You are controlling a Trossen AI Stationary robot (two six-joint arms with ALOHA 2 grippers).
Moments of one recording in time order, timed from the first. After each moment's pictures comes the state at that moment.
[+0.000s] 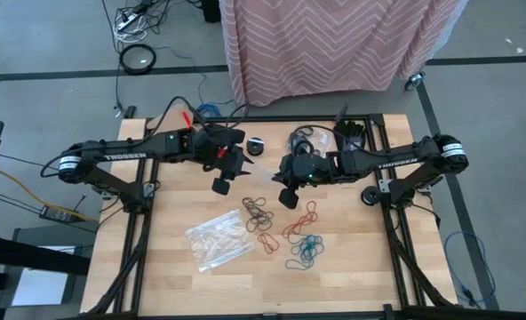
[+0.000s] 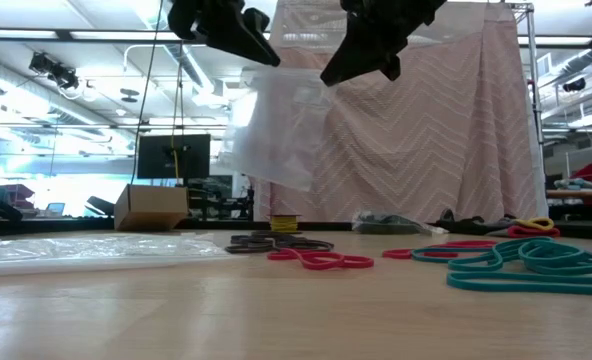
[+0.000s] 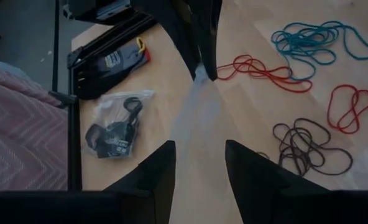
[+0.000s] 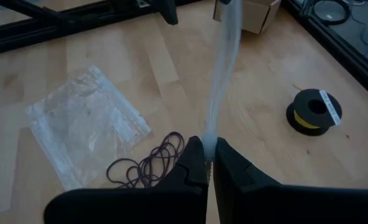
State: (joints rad) left arm 0.17 1.35 1.20 -0.50 0.09 0.60; right arm 0.06 1.47 1.16 -0.35 0.26 0.29
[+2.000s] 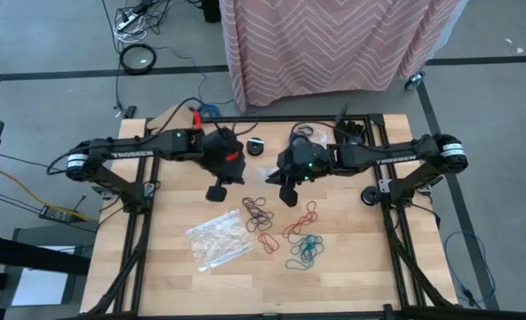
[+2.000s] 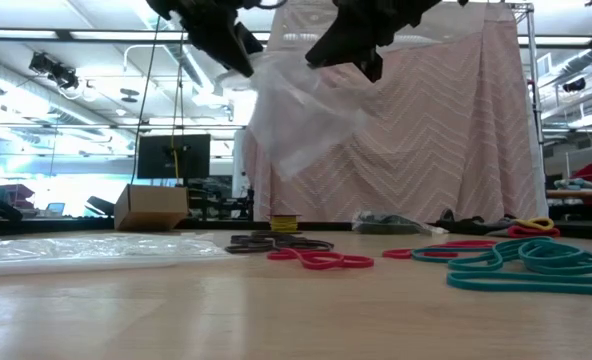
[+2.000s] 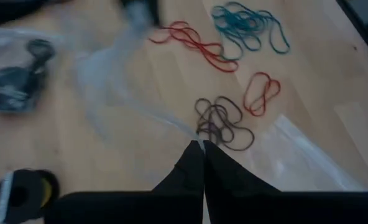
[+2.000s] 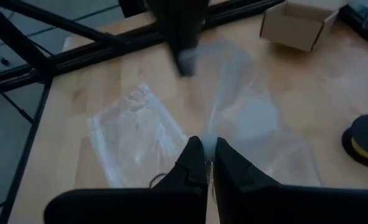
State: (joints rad) left arm 0.15 1.43 1.29 -0.77 0.26 0.38; right arm -0.02 1.47 1.16 -0.23 0.00 0.26
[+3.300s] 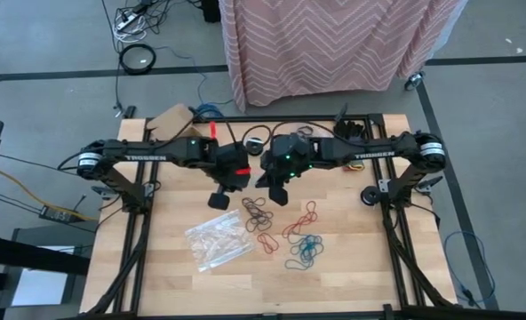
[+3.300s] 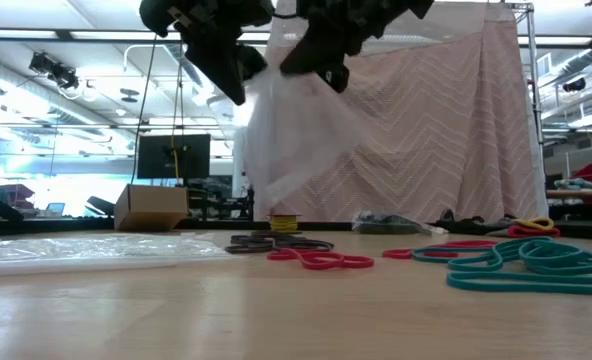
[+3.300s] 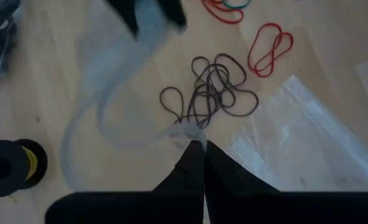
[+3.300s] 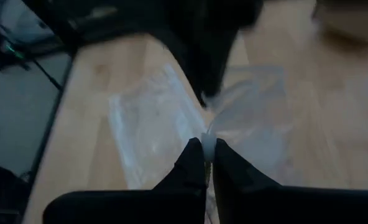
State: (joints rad) left arm 0.09 1.53 1.35 -0.91 0.14 0.37; right arm -0.07 1.65 1.36 -0.35 -0.23 0.16
